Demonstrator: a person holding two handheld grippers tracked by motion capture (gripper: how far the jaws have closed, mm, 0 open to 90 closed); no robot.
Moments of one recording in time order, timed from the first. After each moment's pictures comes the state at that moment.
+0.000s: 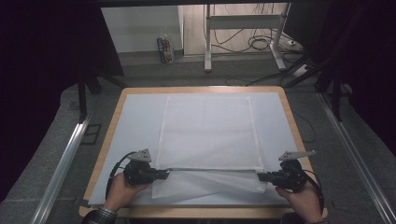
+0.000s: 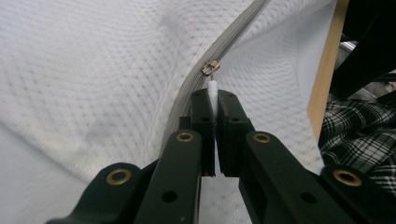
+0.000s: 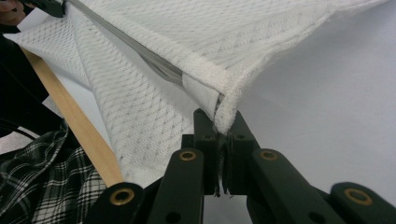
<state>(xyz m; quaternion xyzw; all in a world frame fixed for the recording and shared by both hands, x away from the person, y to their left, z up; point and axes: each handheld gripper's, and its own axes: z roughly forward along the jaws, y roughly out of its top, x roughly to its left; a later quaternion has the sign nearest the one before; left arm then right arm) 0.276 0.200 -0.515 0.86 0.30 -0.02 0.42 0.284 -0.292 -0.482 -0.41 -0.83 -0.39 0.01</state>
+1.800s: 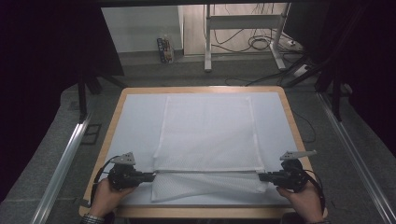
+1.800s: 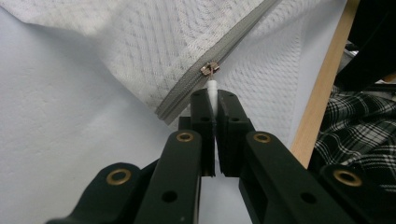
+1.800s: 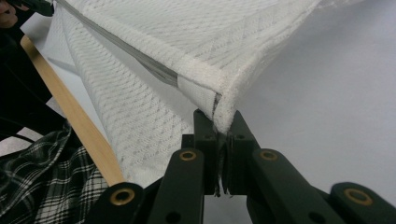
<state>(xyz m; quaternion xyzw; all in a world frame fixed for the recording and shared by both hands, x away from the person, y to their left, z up) 0.260 0.239 -0.519 0.84 0.34 -0.02 0.42 0.285 -0.295 -0.483 -0.41 -0.82 -0.39 0.01</state>
